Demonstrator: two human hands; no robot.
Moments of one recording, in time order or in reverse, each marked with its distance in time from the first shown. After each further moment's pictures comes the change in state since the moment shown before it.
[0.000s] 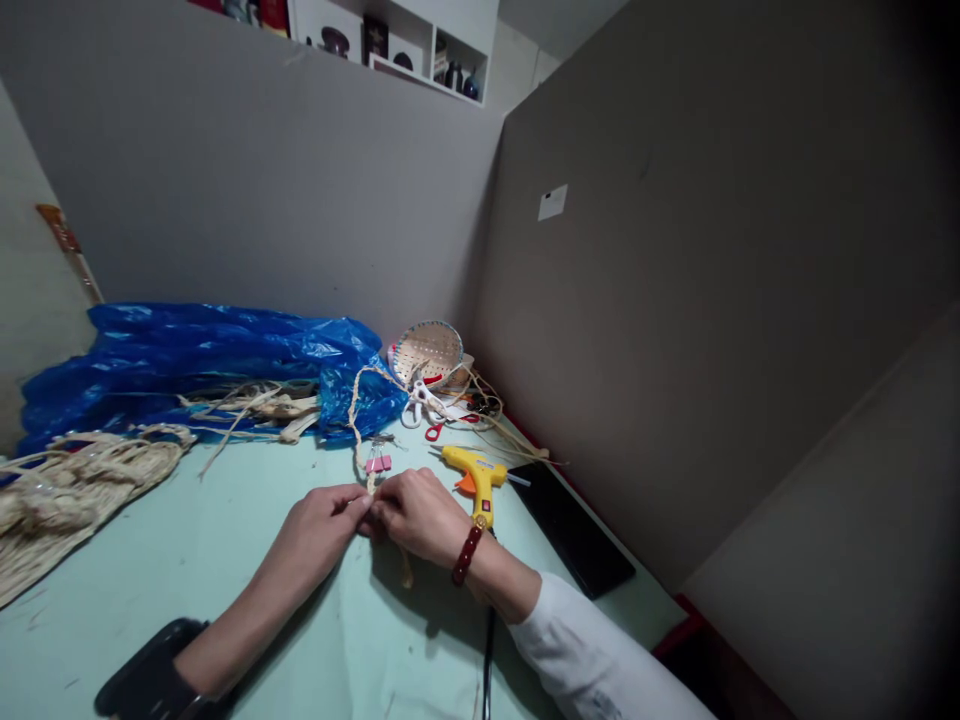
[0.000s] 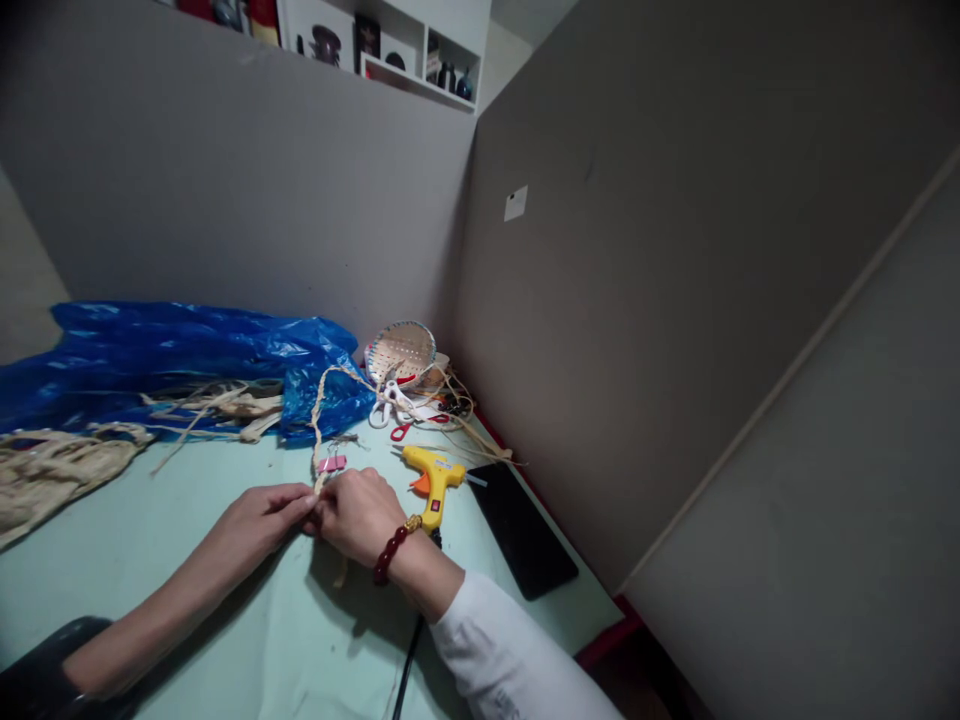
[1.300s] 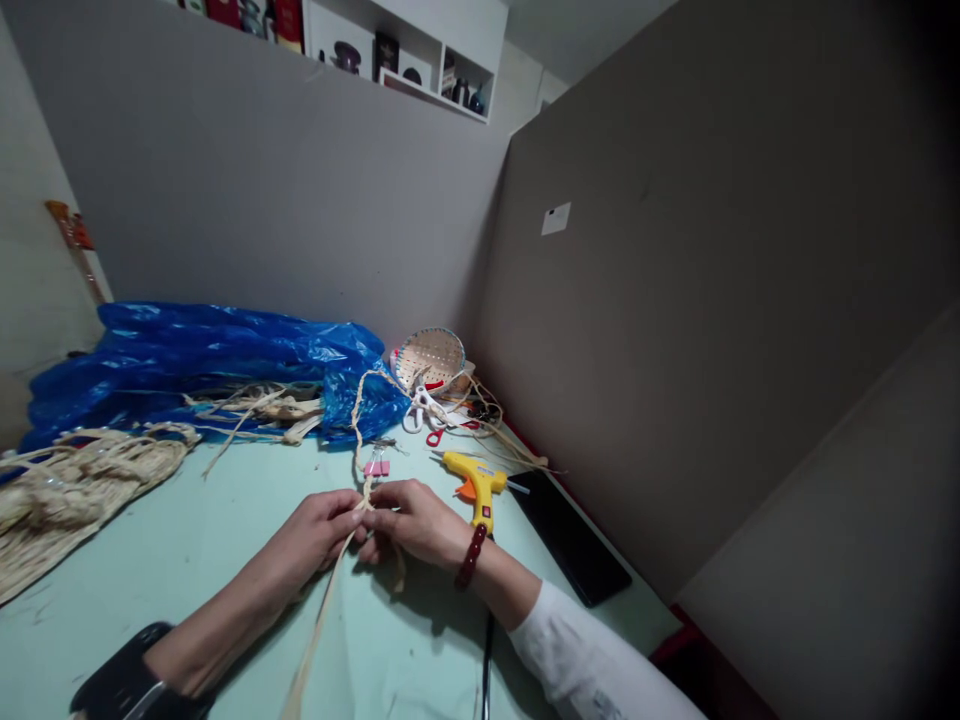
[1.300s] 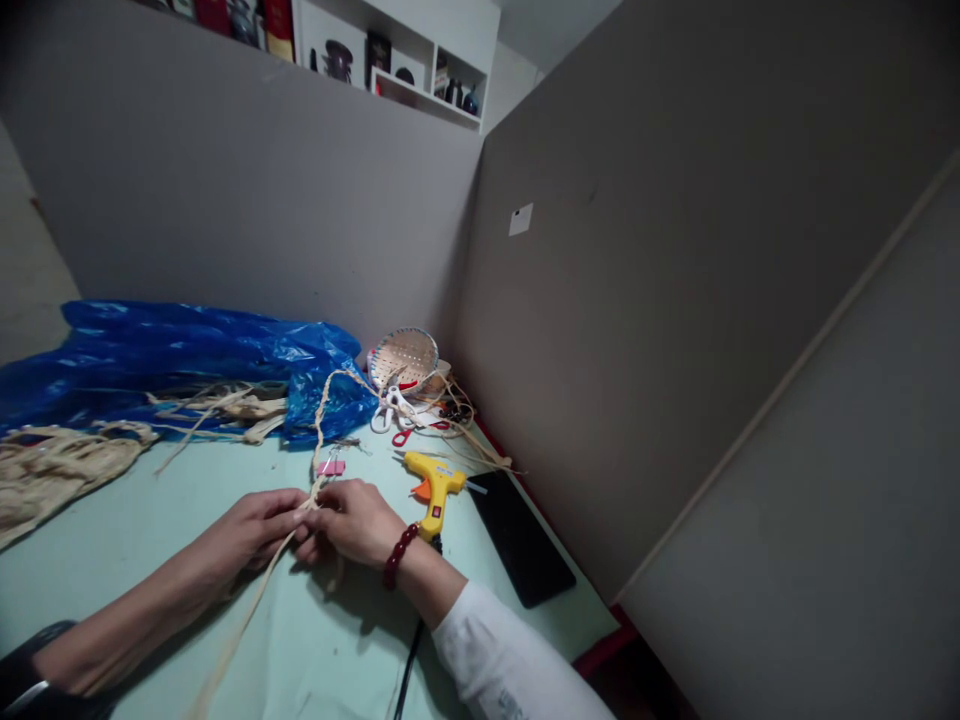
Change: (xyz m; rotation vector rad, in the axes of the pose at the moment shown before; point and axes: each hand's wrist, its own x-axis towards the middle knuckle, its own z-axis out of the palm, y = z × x) left_hand -0.007 -0.004 -0.002 -0.396 -0.150 -0.119; right_hand 0.004 0.010 0.012 0.585 -0.149 0.073
